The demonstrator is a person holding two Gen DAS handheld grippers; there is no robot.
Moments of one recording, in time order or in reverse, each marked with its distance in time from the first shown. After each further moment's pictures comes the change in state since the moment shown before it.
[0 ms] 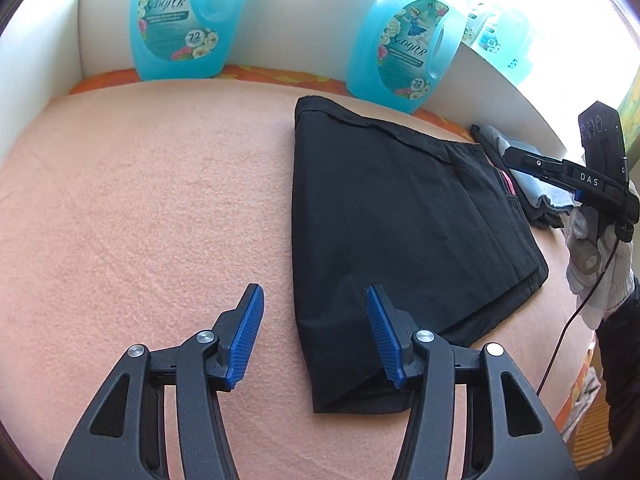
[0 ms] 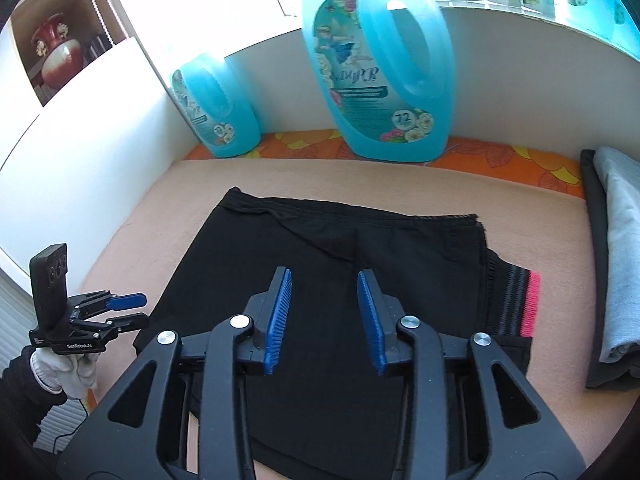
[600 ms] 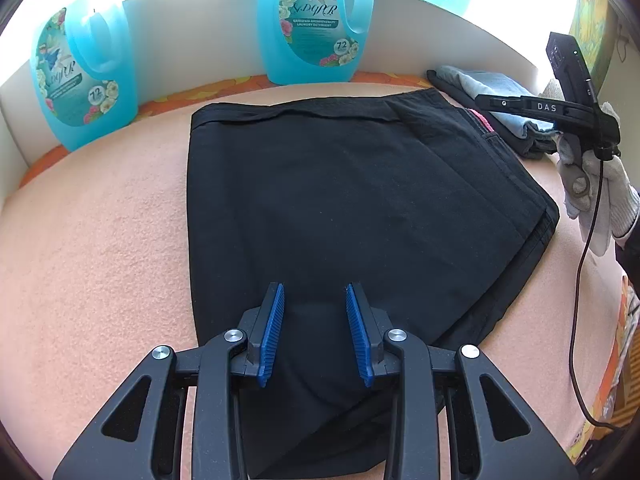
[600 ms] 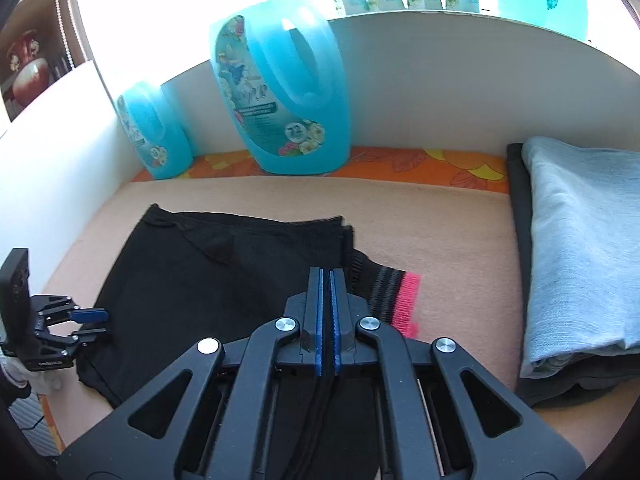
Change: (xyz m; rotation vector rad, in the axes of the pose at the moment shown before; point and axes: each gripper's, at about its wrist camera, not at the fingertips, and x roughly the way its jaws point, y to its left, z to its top) left arm 0.034 -0.063 0.003 0.315 0.021 0.039; right arm -0.032 -0.106 -0.029 0.126 -0.098 -0.243
